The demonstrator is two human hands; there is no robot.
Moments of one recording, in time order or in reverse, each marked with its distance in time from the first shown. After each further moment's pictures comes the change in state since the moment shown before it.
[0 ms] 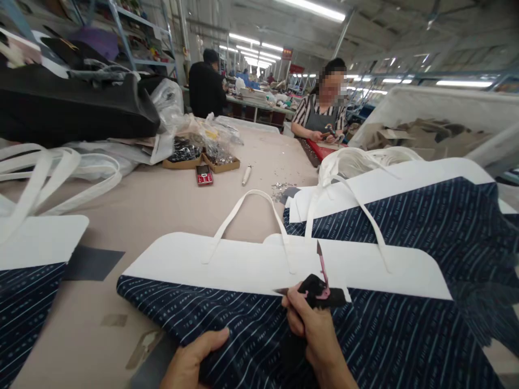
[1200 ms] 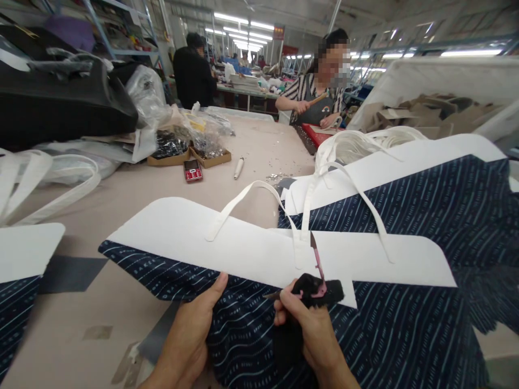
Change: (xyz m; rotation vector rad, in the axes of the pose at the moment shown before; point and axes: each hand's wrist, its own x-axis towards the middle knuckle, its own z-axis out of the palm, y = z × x) left_hand 0.025 0.024 0.048 0.231 0.082 0.327; right_hand -0.002 -0.013 0.002 -0.037 0.008 0.043
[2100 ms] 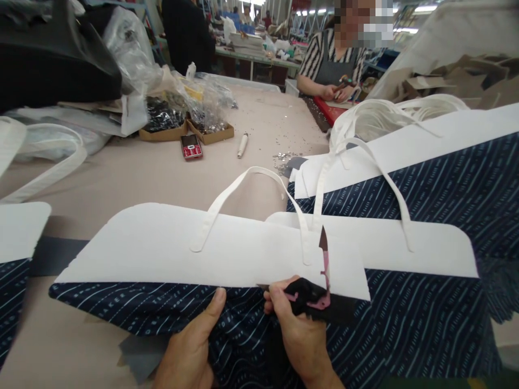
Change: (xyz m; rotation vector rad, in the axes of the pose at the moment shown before) left_hand -0.012 -0.024 -0.031 -0.112 0.009 -0.192; right_hand -0.013 0.025 0.029 -0.493 0.144 -0.201
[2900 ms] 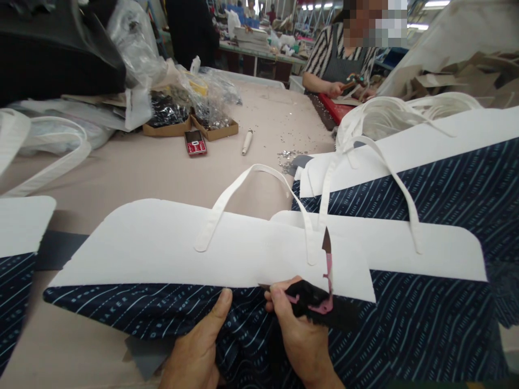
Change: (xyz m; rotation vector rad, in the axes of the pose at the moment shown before) left_hand 0.001 0.000 -0.004 -0.022 0.005 -0.004; right_hand -0.004 -0.004 0.006 -0.056 -0.002 -0.035
